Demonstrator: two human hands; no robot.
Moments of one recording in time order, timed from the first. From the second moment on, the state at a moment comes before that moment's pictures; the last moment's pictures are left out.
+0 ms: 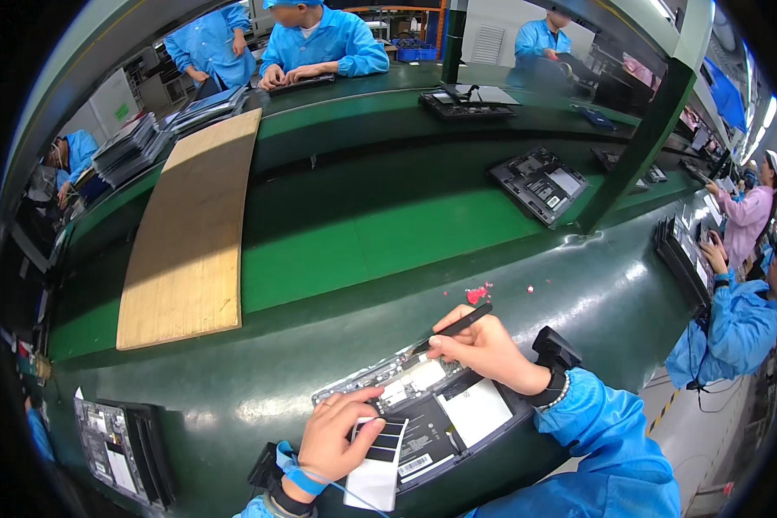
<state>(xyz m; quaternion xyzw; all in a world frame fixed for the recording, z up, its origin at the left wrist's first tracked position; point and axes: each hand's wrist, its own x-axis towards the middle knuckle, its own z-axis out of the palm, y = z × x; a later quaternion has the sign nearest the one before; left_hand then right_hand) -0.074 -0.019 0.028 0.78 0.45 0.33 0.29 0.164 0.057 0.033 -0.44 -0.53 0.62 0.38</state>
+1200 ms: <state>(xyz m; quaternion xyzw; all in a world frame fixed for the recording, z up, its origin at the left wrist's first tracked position) -0.070 -0.047 0.007 0.55 0.46 0.53 0.46 0.260 0.096 -0.009 -0.51 -0.57 0.42 0.49</state>
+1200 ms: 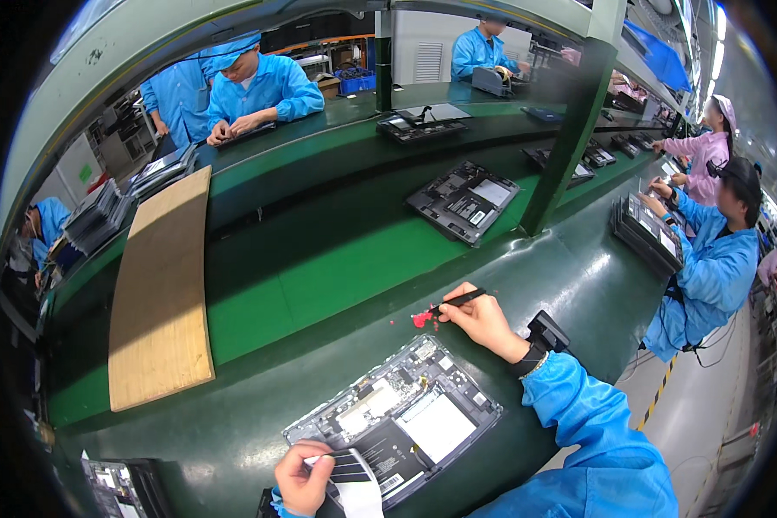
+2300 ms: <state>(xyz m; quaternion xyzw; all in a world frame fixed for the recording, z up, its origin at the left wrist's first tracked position) -0.108 -0.101 0.057 0.37 0.54 0.67 0.35 0.172 0.054 0.095 -0.41 -0.59 0.68 0.18</state>
